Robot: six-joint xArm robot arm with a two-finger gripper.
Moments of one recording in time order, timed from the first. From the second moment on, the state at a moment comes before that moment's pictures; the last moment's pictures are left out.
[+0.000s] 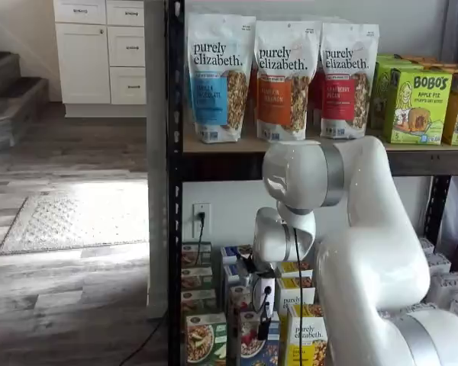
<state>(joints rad) 0.03 1.04 -1.61 0.07 0.60 -1.59</state>
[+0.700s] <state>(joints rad) 0.03 1.07 -1.64 0.08 0.61 -1.60</state>
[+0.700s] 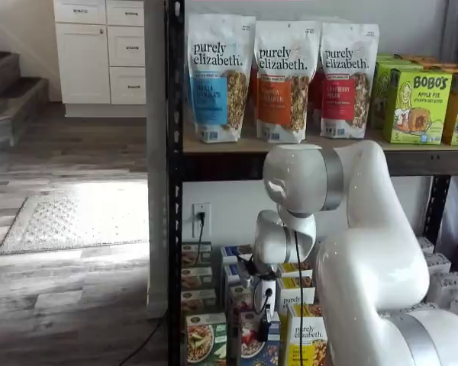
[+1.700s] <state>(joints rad) 0.02 1.05 -1.61 0.06 0.61 -1.59</state>
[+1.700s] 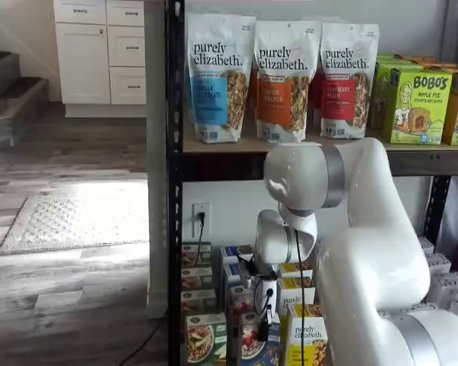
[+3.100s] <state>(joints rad) 0.08 0.59 -0.93 0.26 0.36 -1.73</state>
